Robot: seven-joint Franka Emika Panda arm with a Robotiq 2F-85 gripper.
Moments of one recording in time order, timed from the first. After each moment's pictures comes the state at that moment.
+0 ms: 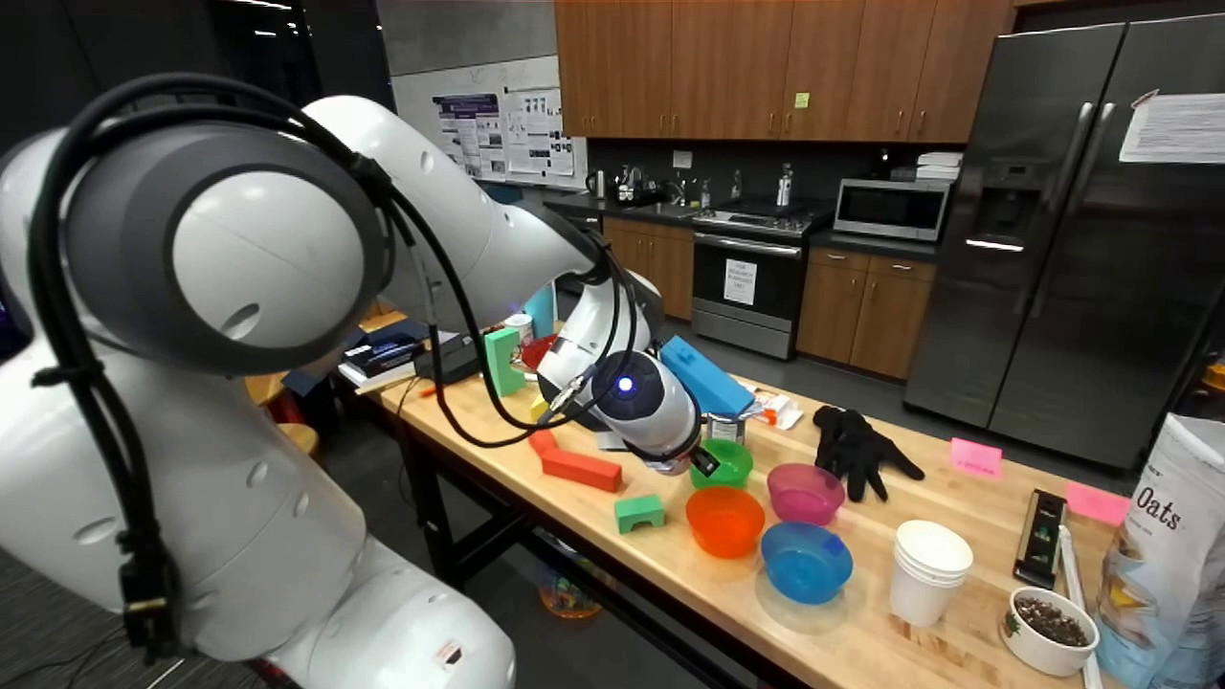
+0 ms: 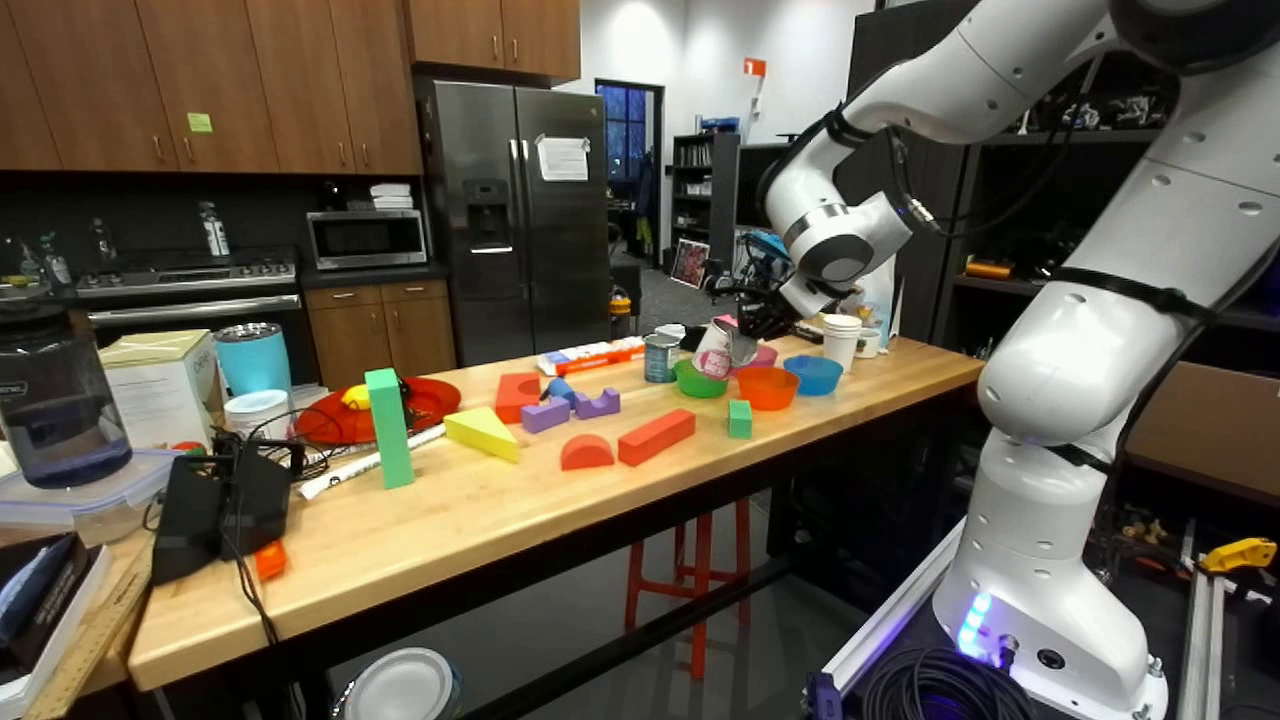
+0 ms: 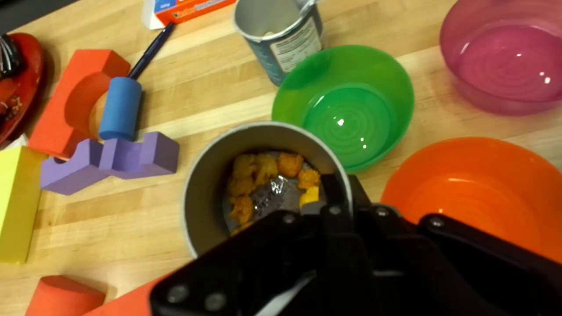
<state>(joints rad) -0.03 -0.34 -0.02 -2.71 1.76 3.04 1.79</state>
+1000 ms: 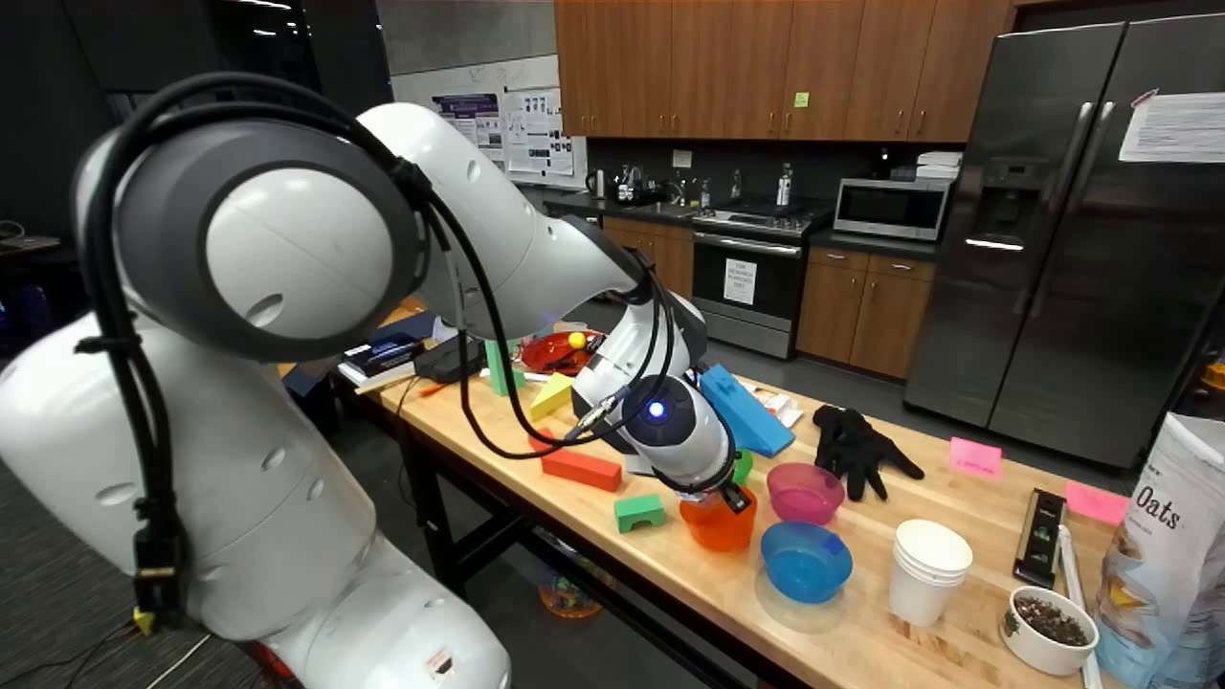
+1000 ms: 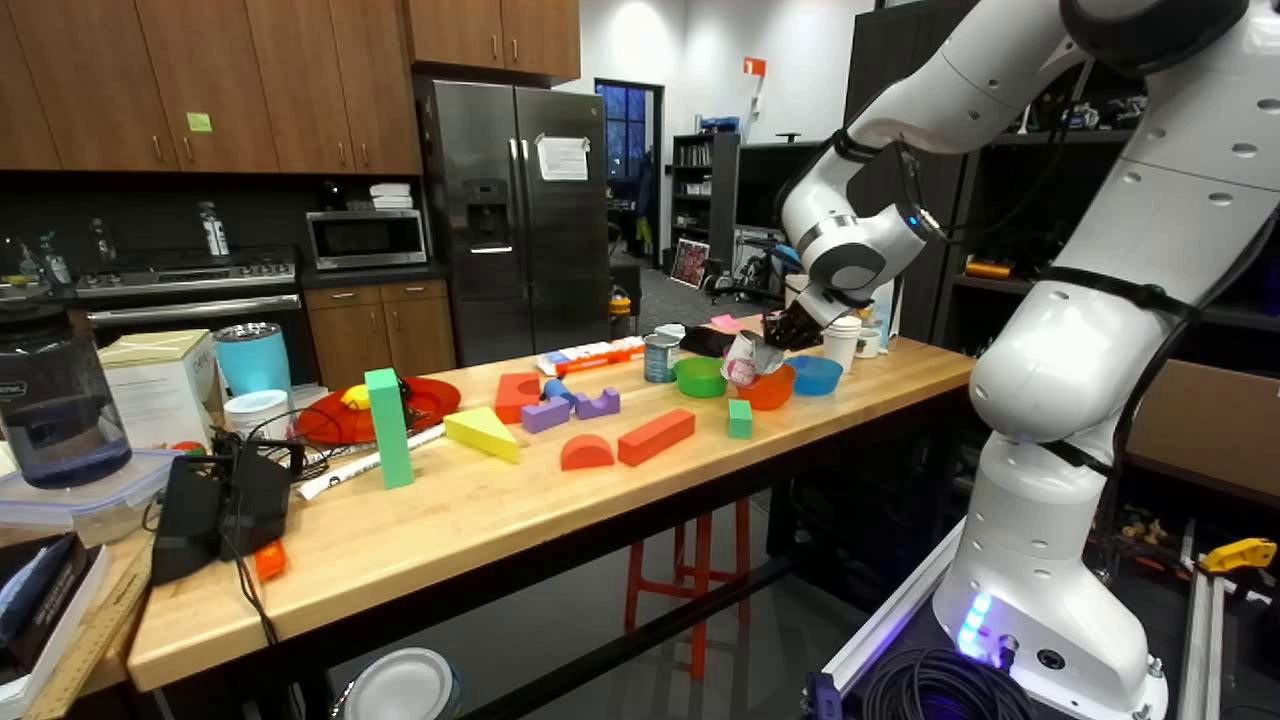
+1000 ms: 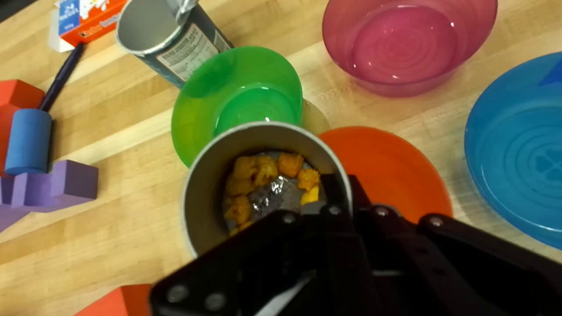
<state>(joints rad) -0.11 -0.26 -0.08 -2.70 1.76 3.04 1.79</state>
